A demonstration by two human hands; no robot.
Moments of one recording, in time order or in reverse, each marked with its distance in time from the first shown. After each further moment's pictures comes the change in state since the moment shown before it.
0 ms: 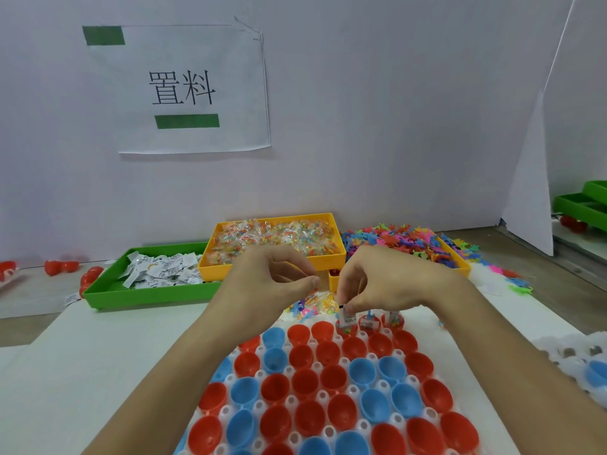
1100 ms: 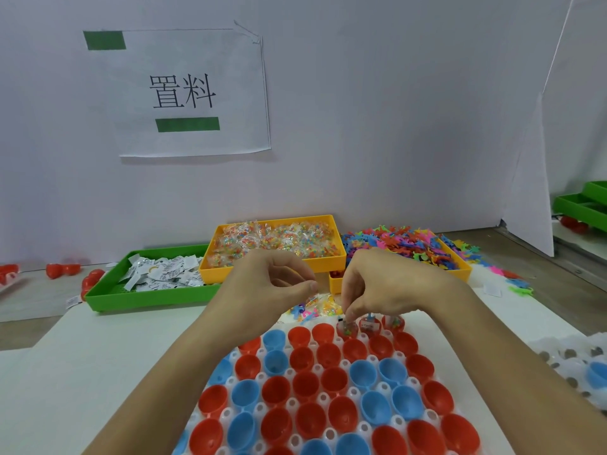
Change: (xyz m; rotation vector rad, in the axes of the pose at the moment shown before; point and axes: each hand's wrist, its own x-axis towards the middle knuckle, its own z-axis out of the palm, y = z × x) left_hand 0.003 -0.008 -0.003 0.046 -0.021 0.010; right_hand 0.001 -0.003 0.003 -0.046 -0.007 0.020
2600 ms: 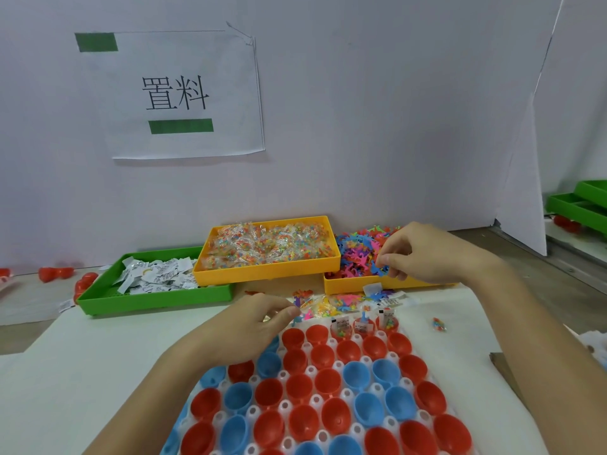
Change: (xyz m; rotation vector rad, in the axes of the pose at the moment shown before) left_hand 0.002 -0.044 0.006 0.393 -0.341 -0.021; right_hand -0.017 0.048 -0.034 0.056 0.250 0.187
